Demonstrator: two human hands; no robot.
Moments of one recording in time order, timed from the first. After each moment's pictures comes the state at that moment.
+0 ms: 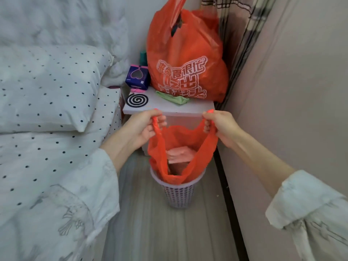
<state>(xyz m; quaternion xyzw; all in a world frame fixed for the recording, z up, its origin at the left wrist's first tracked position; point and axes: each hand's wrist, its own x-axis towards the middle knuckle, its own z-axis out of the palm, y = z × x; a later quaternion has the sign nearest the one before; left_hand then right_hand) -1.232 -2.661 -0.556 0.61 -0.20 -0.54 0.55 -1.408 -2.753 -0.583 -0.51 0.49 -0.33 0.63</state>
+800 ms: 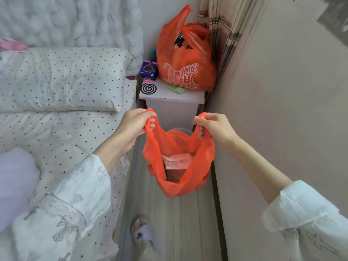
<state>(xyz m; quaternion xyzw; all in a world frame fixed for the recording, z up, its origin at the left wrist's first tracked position) -1.304 -2.468 -0.351 0.71 -0.25 -0.43 0.50 -1.488 -2.554 -0.367 -0.61 0.48 -0.23 0.59</state>
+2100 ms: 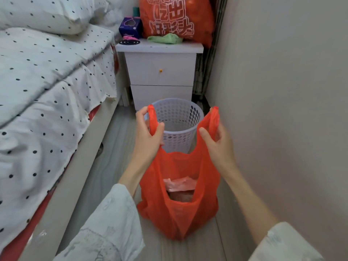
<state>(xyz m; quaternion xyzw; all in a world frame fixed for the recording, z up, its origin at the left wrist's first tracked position) -1.383 -2.412 -0.841 0.57 -0.45 -0.24 0.64 -1.540 -2.467 -0.855 -0.64 0.40 -0.50 0.42</state>
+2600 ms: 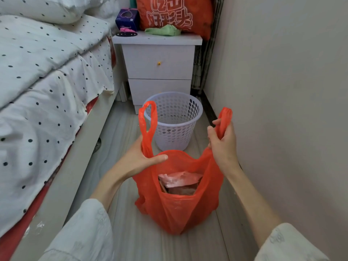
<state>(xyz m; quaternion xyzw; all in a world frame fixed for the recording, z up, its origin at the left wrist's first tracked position) -1.351 -2.372 -0.875 0.57 -0.68 -0.25 0.39 -1.546 -2.458 -0.878 -0.58 0.45 -0.53 0.42</state>
